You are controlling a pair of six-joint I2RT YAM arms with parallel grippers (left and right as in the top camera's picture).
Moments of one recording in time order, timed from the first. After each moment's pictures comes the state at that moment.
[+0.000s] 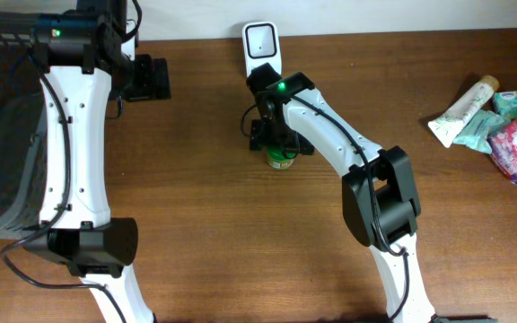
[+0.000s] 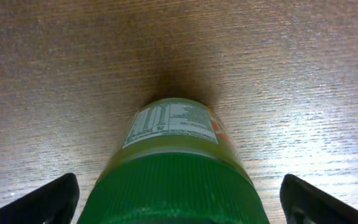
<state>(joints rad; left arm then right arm) -0.07 2.05 2.47 -1.64 -0.08 -0.16 0.50 2.32 2.01 -1.19 0.04 0.64</state>
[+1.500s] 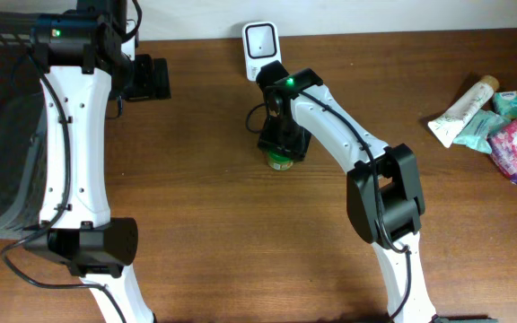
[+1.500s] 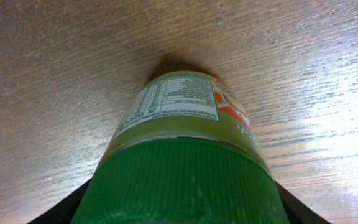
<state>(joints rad) -0.07 2.05 2.47 -1.64 -0.08 -0.16 0.46 2.32 2.01 -1.23 -0.13 0.79</state>
